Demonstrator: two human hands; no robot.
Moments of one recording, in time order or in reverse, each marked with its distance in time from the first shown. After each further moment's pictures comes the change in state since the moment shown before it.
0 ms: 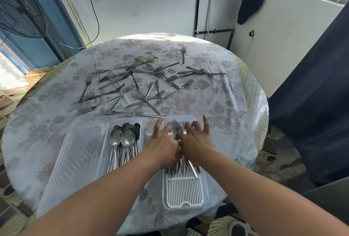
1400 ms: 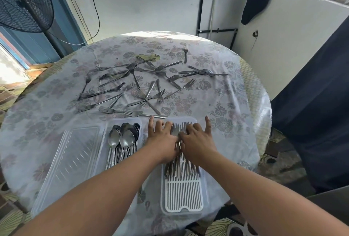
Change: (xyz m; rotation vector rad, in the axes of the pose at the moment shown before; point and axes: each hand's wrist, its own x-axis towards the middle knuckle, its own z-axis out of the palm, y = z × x) left_hand 0.022 -0.008 0.006 -0.092 -0.075 -0.222; right_hand 0.008 0.007 0.006 0.048 -0.009 0.024
